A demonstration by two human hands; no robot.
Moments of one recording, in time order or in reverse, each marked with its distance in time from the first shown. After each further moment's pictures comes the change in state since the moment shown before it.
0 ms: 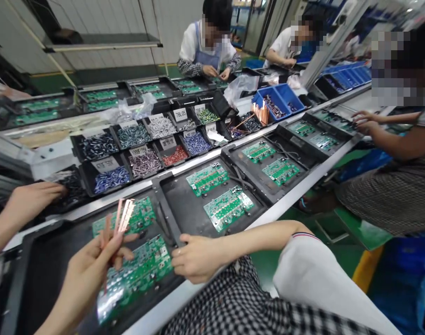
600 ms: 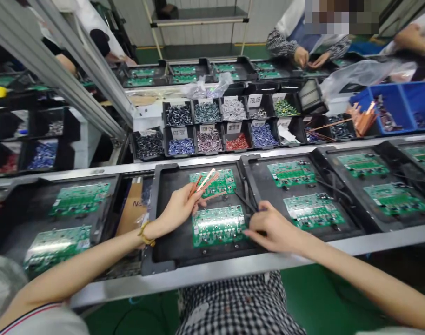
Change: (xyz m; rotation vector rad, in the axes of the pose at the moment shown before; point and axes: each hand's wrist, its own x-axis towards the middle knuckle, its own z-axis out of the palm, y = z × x) left_hand 0.035 -0.021 0.014 -0.114 -0.164 0.200; right_hand -0.033 0.021 -0.041 0.407 0.059 0.530
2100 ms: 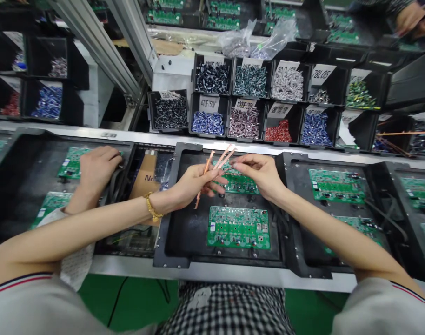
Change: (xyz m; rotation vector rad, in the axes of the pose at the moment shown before) left_hand 0.027 -0.011 -0.038 -0.568 -0.017 -0.352; right_hand 0.163 0.027 0.010 0.841 0.385 0.196
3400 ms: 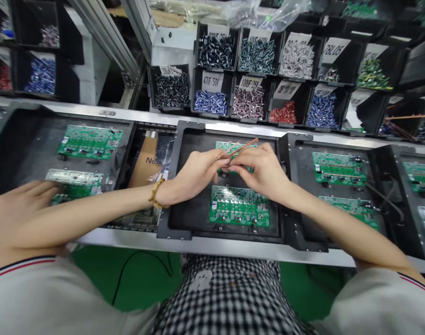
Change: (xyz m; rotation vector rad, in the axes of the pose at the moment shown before) left_hand -0.027 -0.004 0.008 0.778 0.081 0.510; right_hand -0.038 -0.030 0.005 -0.896 -0.247 -0.402
